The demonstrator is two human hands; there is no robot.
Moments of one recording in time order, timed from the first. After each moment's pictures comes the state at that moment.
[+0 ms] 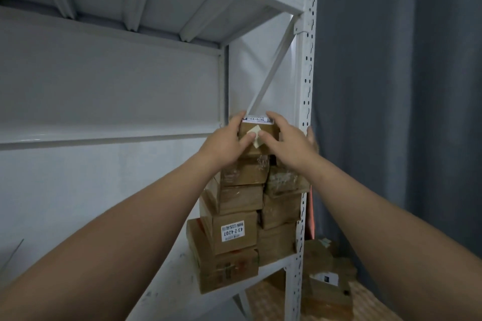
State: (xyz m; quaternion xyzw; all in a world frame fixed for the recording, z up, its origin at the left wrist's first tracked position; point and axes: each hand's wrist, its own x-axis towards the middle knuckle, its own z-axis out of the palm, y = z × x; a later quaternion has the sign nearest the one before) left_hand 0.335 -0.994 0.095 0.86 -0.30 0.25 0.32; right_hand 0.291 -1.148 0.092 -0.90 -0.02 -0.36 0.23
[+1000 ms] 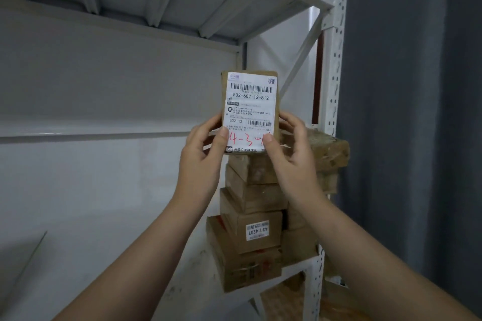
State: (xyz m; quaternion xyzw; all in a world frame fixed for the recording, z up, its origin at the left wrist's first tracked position) left_hand 0.288 -0.918 0.051 0.62 -0.30 0.33 0.65; right_hand 0.264 -1.062 0.053 -0.67 -0.23 -0.45 0.54
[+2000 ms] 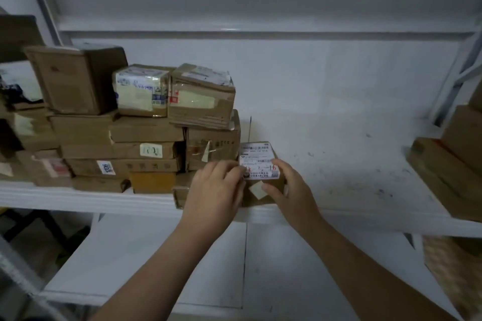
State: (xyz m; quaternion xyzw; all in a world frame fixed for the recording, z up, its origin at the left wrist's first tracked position) left_hand 0.173 -0.573 -0.159 0.94 0.01 0.34 0.06; right_hand 0.276 -0.724 -0.201 -0.82 -0.28 -0.09 0.49
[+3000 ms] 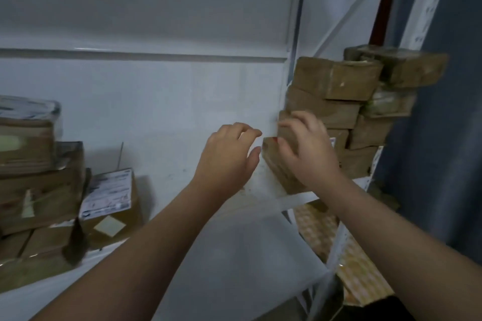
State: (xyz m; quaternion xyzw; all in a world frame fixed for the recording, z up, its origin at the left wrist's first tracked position) left_hand 0.262 -0.782 -0.078 0.87 -0.27 0.37 0.16; right_hand 0.255 -0.955 -0.071 -0.89 -0.11 -0.38 0.21
